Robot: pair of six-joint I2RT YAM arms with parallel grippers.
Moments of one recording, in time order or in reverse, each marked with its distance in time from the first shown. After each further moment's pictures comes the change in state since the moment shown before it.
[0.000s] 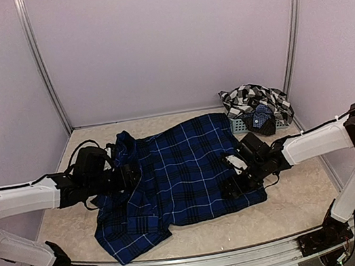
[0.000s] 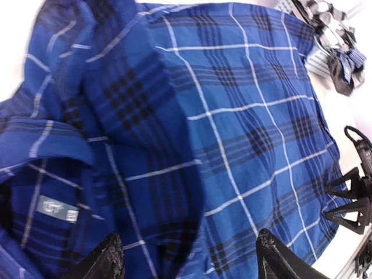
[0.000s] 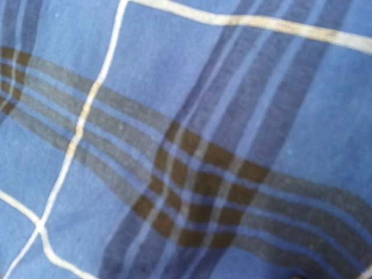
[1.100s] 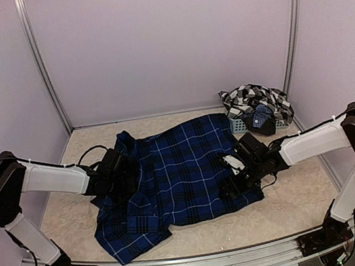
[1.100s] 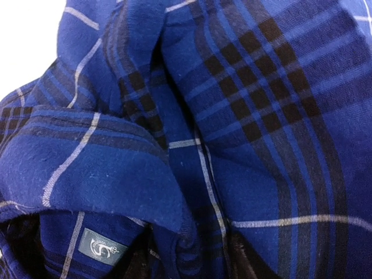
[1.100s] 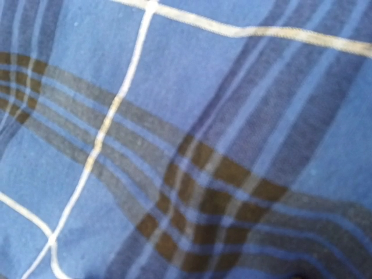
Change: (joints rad) left arm 0.032 0.349 0.121 -0.061 -0.222 0.052; right arm 0.015 0.025 0.020 0.021 -0.008 0.000
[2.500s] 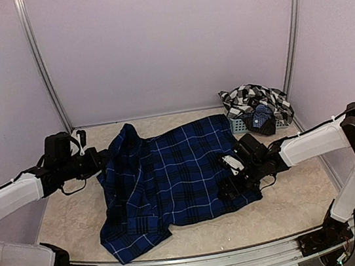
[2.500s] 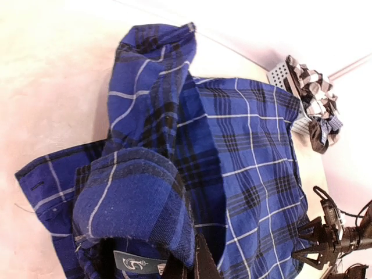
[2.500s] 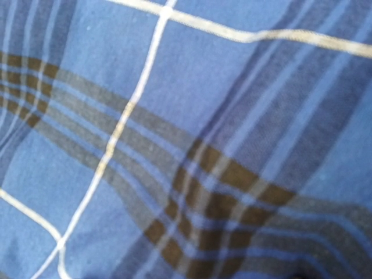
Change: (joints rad) left arm 0.345 -0.452 -0.092 0.058 0.520 -0.011; right arm 0.006 0.003 -0.010 0.032 -0.008 0.003
